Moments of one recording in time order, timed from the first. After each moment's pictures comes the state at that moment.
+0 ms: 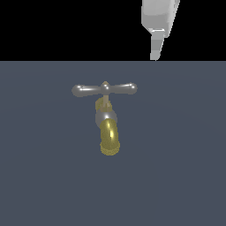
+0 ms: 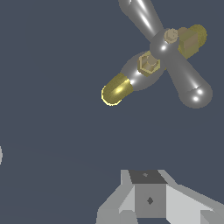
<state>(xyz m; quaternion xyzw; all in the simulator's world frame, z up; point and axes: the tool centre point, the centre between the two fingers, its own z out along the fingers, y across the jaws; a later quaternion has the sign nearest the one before) -0.132 -0.090 0.302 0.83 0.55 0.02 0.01</state>
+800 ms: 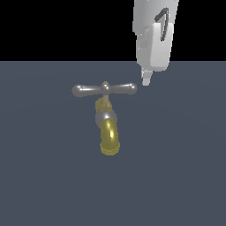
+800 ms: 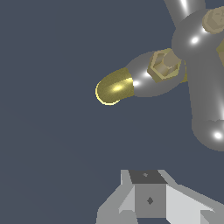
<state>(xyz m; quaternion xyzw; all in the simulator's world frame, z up) -0.085 -0.088 0.240 0.74 0.68 0.01 0.01</state>
